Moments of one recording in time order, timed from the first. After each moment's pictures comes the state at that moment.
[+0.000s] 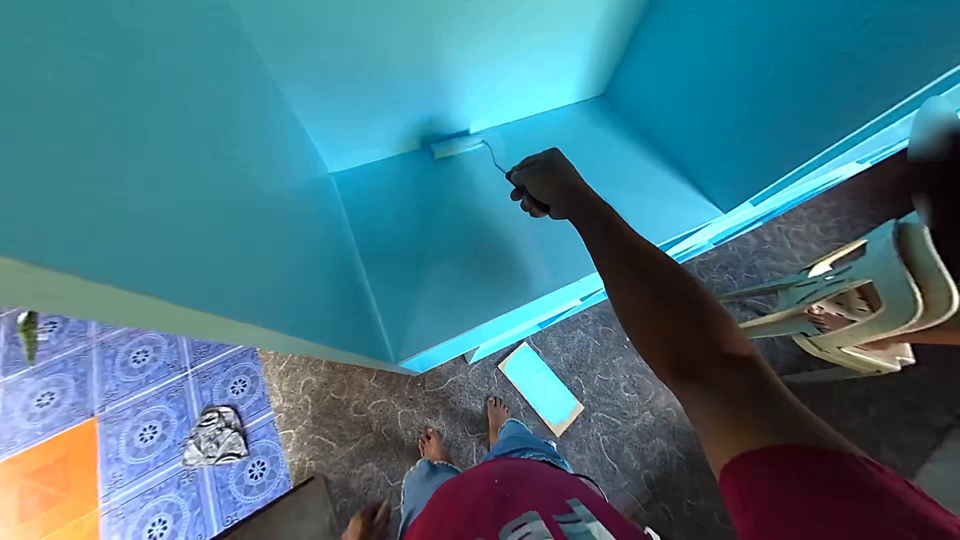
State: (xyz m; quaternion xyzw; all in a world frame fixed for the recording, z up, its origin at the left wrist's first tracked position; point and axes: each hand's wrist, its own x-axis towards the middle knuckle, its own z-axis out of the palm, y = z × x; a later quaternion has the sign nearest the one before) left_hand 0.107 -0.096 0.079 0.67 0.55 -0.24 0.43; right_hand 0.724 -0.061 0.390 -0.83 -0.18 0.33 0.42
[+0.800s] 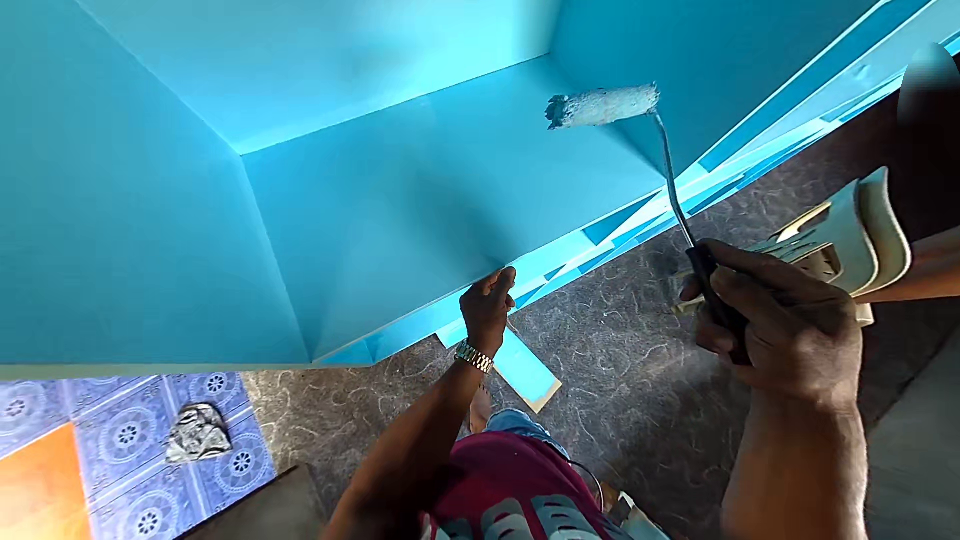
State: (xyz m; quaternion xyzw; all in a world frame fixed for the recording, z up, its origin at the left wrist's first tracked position) left_hand 0.573 -0.178 0.234 0.50 0.34 0.24 0.76; right_hand 0.649 -0.410 0.415 -0.72 -0.20 0.11 0.65
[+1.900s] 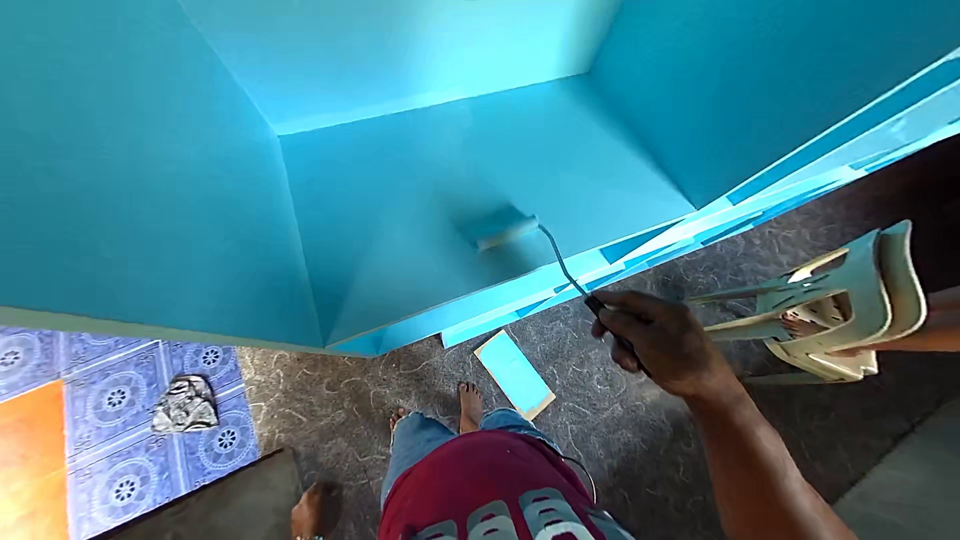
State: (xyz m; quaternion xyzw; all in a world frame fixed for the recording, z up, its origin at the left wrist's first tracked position) left_hand 0.124 -0.125 0.063 0.71 0.59 -0.26 0.28; right_hand 0.633 -0.339 0.398 -0.81 -0.18 0.33 0.45
